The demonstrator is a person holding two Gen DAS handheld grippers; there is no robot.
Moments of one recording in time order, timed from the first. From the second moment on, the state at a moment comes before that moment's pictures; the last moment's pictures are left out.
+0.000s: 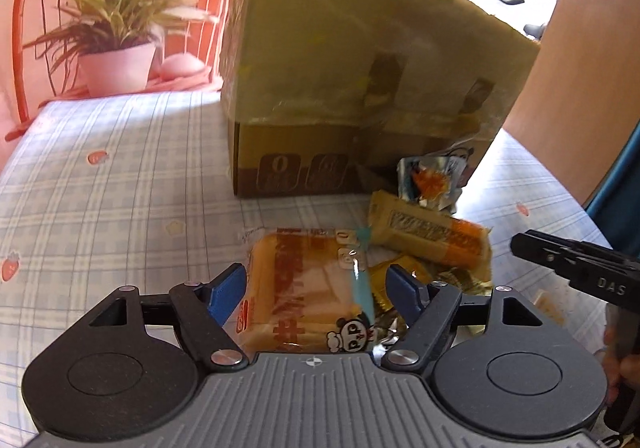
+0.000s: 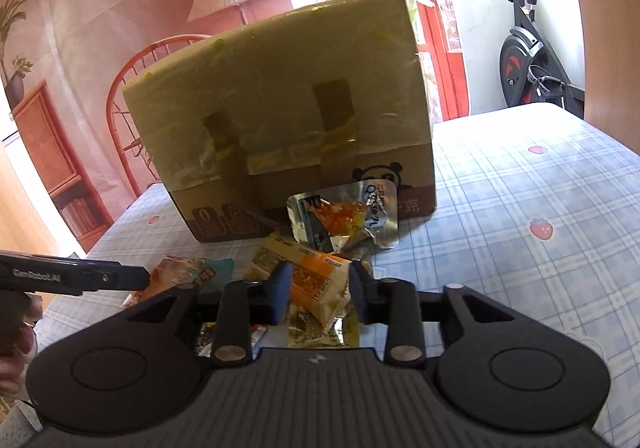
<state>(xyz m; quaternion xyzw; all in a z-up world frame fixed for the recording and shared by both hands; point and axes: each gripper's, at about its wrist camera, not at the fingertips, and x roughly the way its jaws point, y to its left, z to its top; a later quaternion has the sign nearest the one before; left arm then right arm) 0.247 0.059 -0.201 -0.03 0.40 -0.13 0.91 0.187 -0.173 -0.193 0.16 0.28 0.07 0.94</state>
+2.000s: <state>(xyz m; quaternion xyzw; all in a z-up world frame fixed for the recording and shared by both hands) 0.256 0.063 -0.240 -0.06 0.39 -0.13 0.91 0.272 -0.126 -0.213 -0.06 0.36 0.19 0.91</state>
